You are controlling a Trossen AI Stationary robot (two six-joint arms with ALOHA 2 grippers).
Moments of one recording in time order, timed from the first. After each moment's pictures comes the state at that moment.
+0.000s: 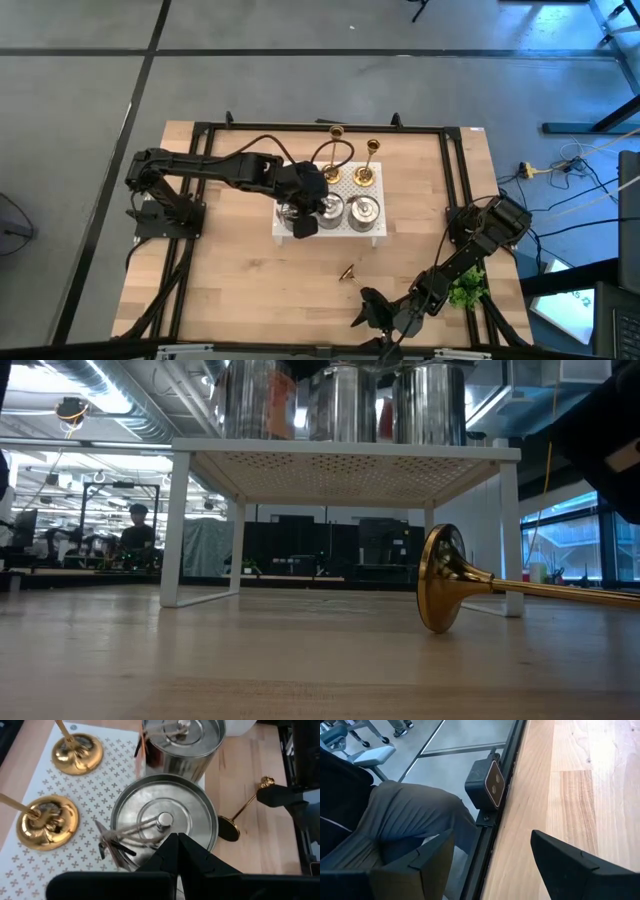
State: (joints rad) left arm -0.05 1.63 1.62 -0.83 -0.05 -0.20; right arm 0.84 1.89 0.91 0.45 0.26 0.57
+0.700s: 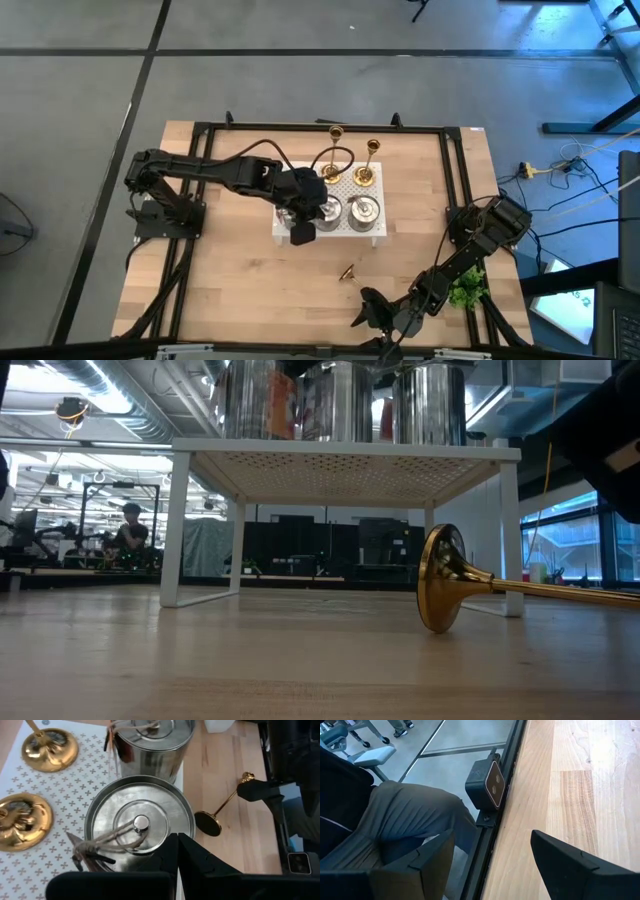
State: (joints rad) left arm -0.08 1.63 1.62 -0.83 0.00 -0.22; right arm 0.84 1.89 0.91 0.45 0.26 0.57
